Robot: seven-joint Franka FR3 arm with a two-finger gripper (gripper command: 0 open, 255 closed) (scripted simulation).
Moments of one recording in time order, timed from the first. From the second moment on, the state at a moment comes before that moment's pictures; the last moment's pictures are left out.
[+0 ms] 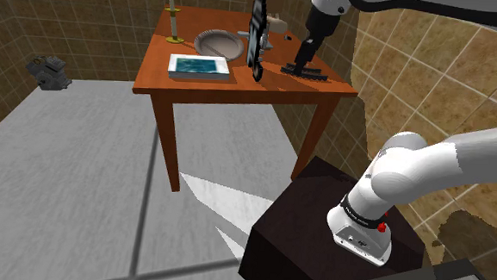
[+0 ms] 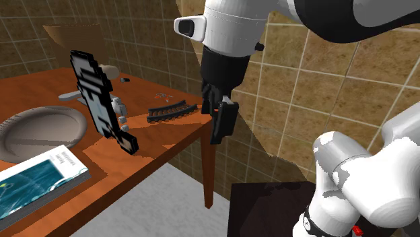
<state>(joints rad) 0.01 -0.75 0.04 -2.30 -0.11 1.71 -0.14</state>
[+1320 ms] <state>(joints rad) -0.03 -0.35 -0.38 -2.11 -0.16 1.89 -0.68</state>
